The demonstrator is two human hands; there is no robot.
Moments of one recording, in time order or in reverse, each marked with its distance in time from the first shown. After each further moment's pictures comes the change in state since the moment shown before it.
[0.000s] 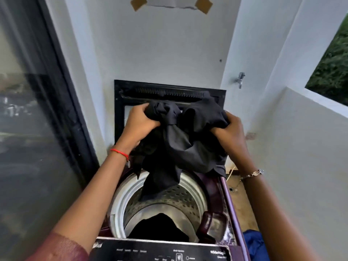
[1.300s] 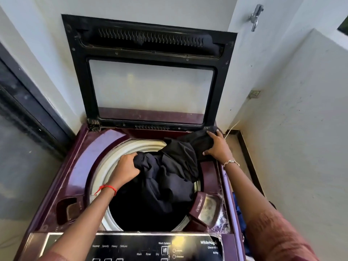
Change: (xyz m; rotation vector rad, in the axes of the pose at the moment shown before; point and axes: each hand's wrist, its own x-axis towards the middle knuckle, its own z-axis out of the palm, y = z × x) left_hand -0.072 -0.221 0.071 0.510 -0.362 -0.369; right_hand 0.005 0.261 0.041 -0.648 -0.525 0.537
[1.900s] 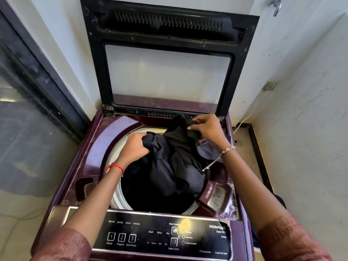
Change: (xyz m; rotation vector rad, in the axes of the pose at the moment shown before) left_hand -0.001 0.012 -0.028 -0.072 -0.005 0.014; right_hand -0.040 -0.100 -0.009 0.576 0.005 -0.131
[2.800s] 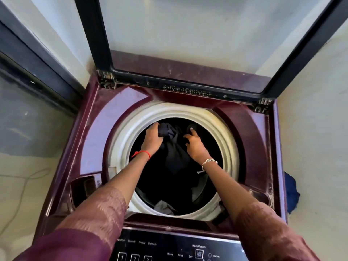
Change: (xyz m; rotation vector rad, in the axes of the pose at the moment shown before) left_hand 0.076 -0.130 0.109 -0.093 -0.086 -0.318; right_hand 0.050 0.155 0.166 -0.503 -0.418 0.148
